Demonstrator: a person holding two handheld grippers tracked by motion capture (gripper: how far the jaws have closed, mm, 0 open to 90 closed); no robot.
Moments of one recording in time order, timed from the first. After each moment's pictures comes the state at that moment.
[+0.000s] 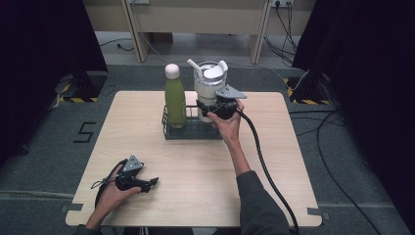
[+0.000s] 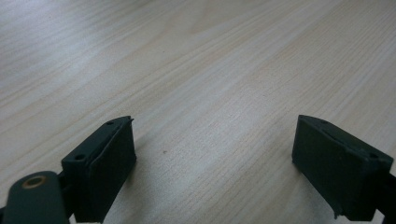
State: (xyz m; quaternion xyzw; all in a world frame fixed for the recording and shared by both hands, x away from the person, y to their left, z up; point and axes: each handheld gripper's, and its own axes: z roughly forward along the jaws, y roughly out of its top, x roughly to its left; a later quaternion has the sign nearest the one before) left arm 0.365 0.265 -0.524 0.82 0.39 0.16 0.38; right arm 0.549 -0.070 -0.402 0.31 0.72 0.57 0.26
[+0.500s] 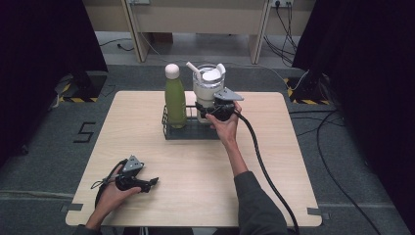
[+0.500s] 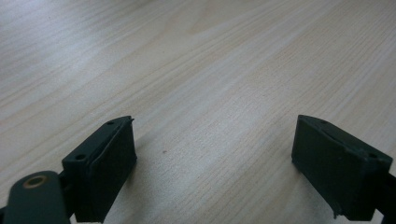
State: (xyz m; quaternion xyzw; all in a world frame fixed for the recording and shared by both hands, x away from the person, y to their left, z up) left arm 0.365 0.265 -0.524 0.82 0.39 0.16 0.38; right arm 0.554 -0.065 -0.416 0.31 0.72 0.56 0.26
